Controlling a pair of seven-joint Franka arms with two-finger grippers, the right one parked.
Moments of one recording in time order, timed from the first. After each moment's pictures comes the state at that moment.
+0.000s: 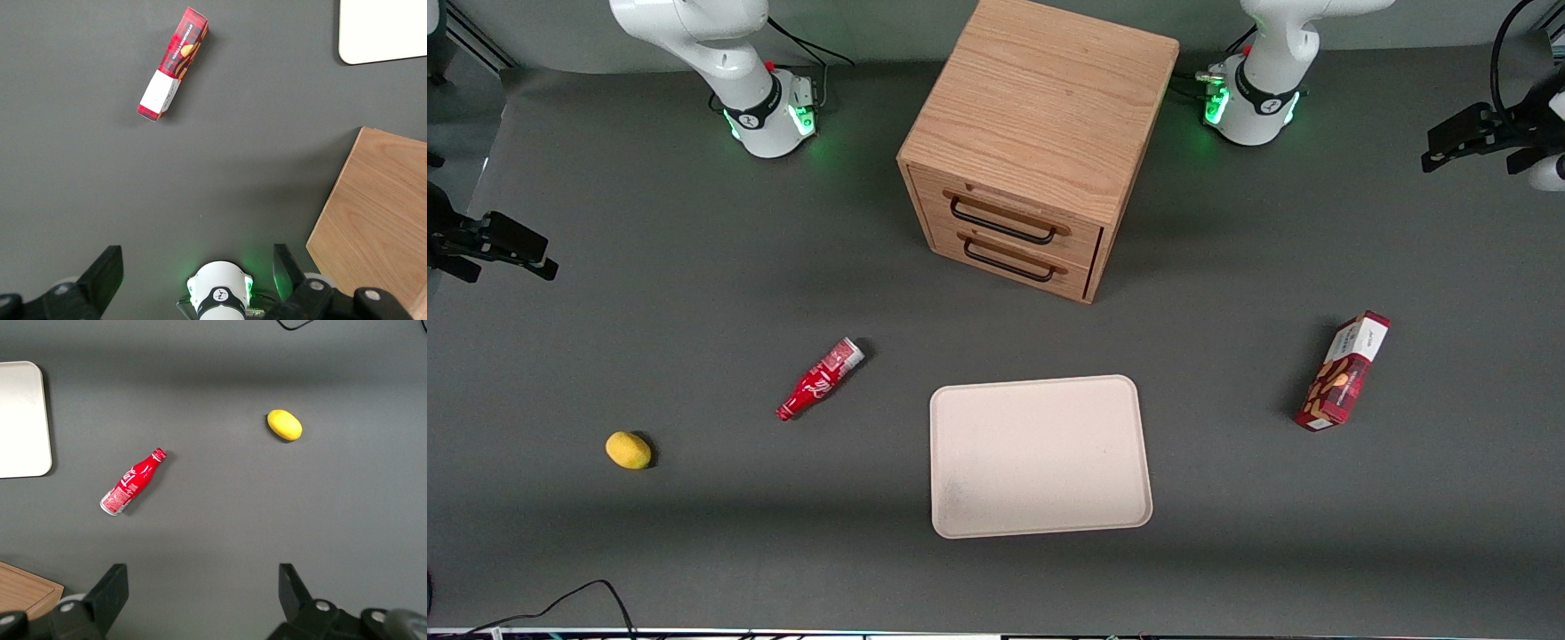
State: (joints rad) arm 0.02 -0.14 0.00 -1.64 -0.01 1.34 0.06
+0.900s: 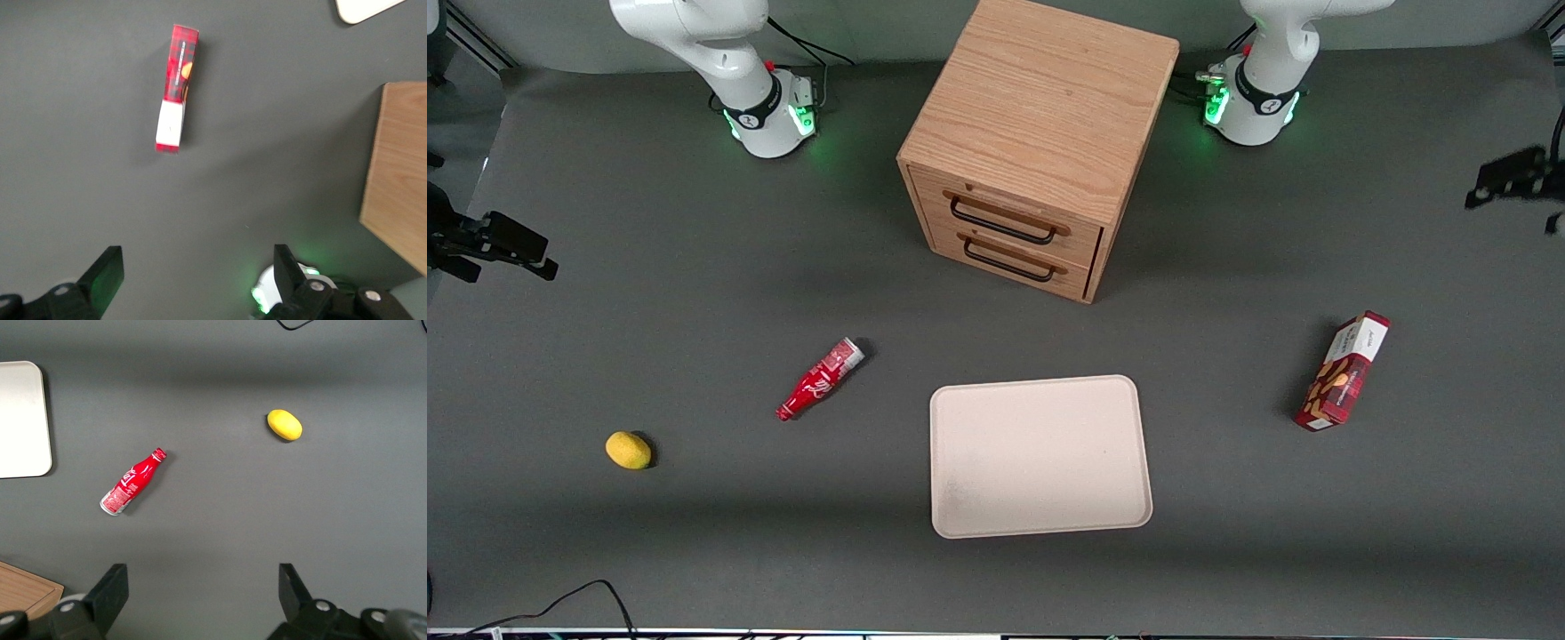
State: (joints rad) arm 0.03 0.09 0.12 -1.55 -0.01 1.43 0.55
